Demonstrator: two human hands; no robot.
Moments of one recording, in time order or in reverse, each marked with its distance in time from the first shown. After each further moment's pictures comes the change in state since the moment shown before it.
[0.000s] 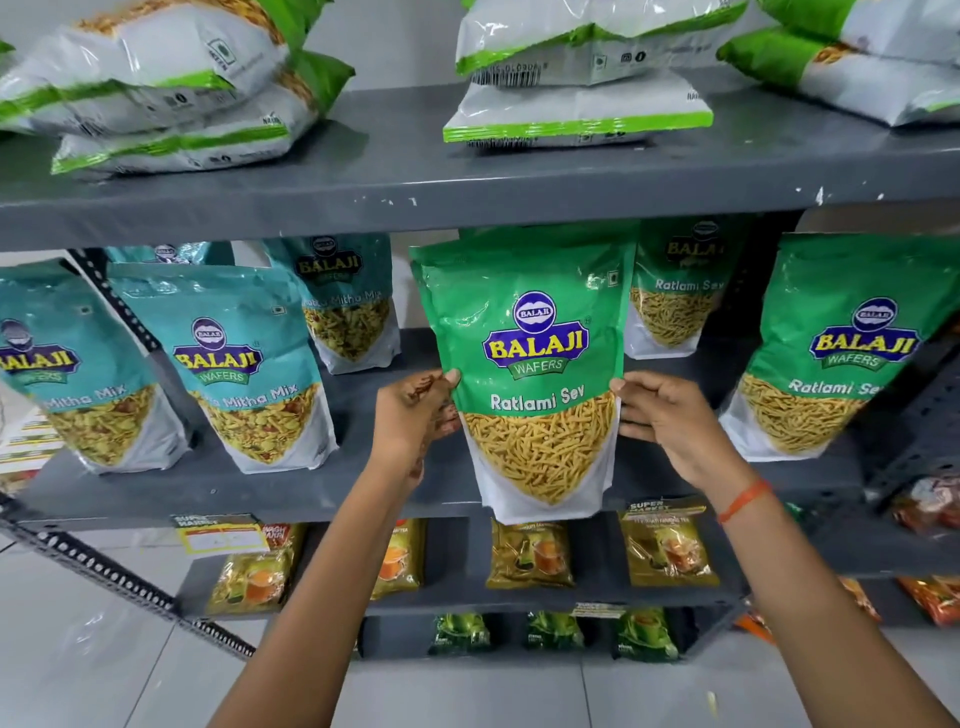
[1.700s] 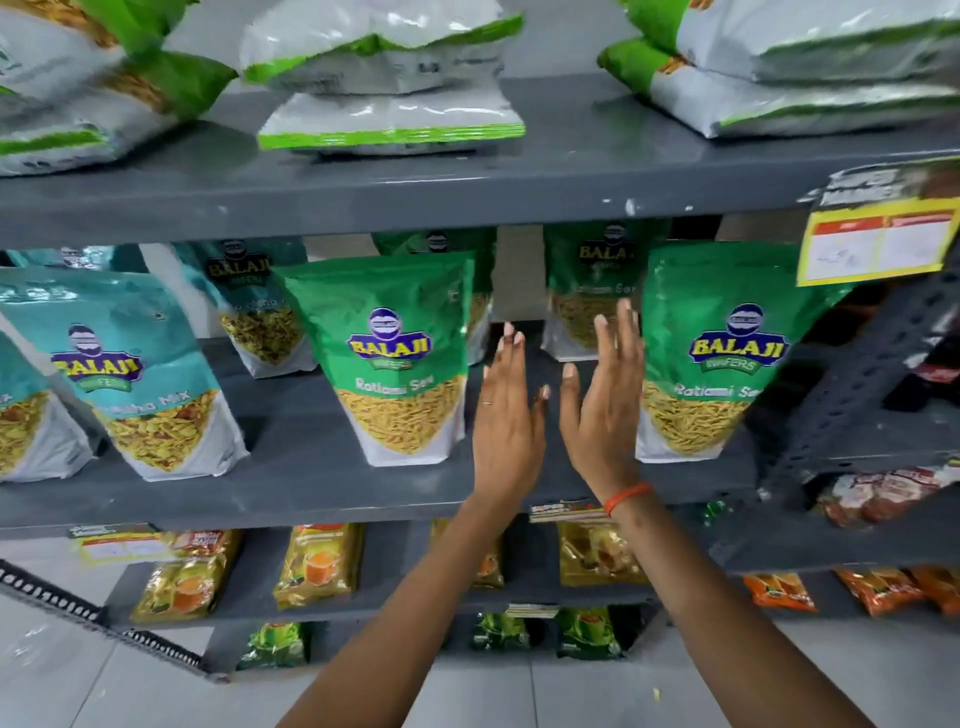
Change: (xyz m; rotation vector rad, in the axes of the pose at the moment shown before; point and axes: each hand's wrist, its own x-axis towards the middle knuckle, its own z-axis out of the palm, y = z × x) left_hand -0.020 -0.072 0.196 0.736 -0.003 0.655; right_hand 0.004 0.007 -0.039 -0.753 0.591 -0.845
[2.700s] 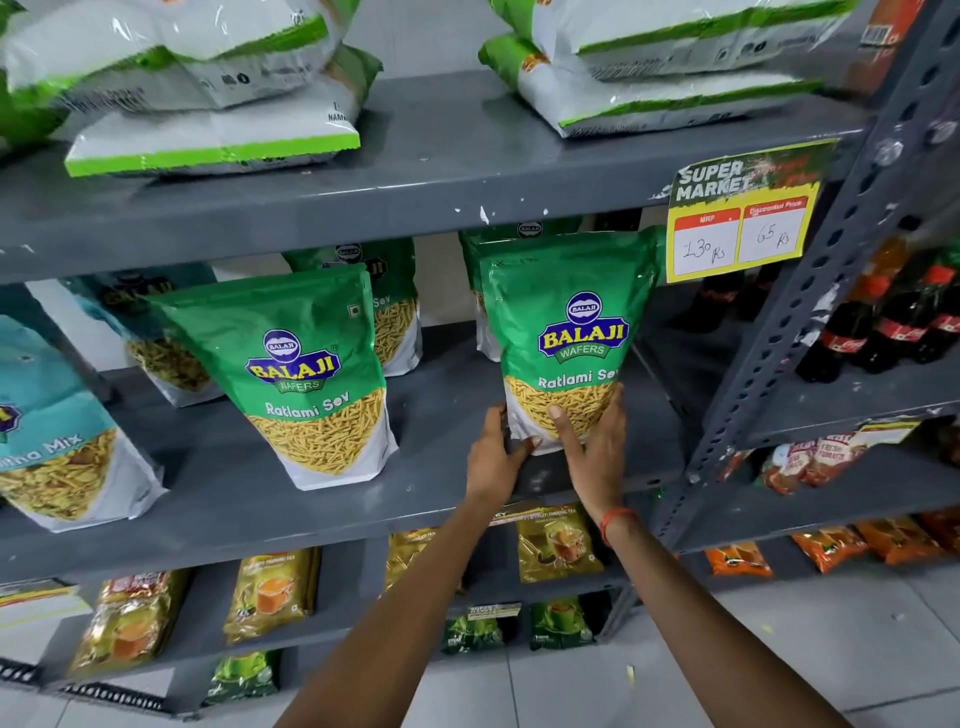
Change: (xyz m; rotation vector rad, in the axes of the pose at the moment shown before) left_hand -0.015 -0.025 0.099 -0.215 -0.384 -0.515; right_hand -0.051 0.102 -0.028 0.224 -0.220 0.716
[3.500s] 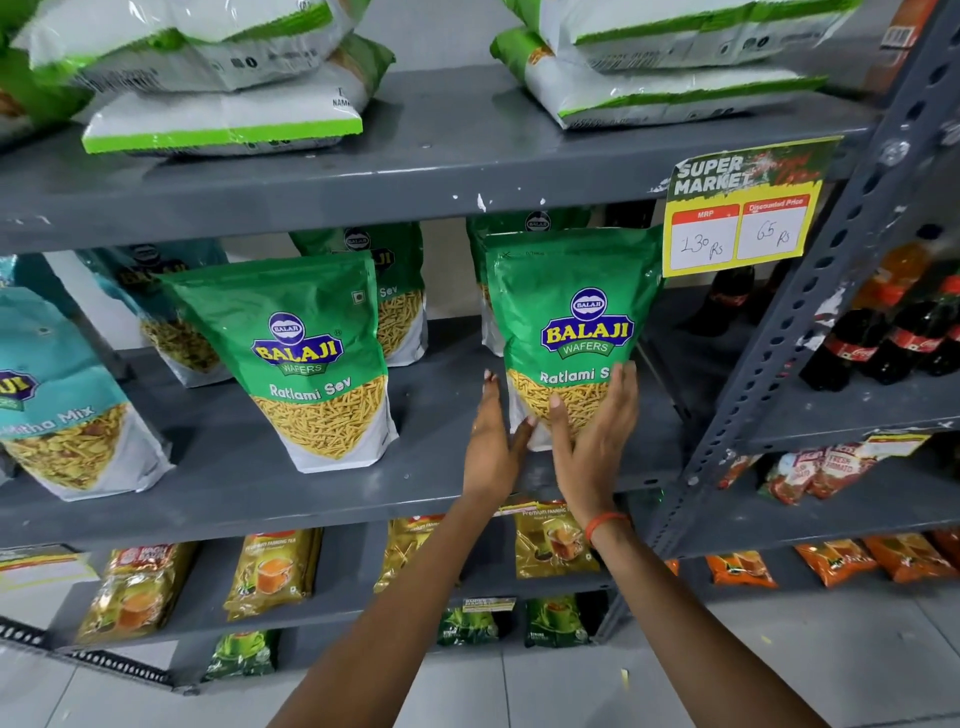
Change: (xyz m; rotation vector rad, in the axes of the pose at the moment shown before) left_hand -0.017 0.026 -0.003 0.070 0.119 0.172; right_hand -0.011 -0.027 -0.002 -0.055 0.182 -0.249
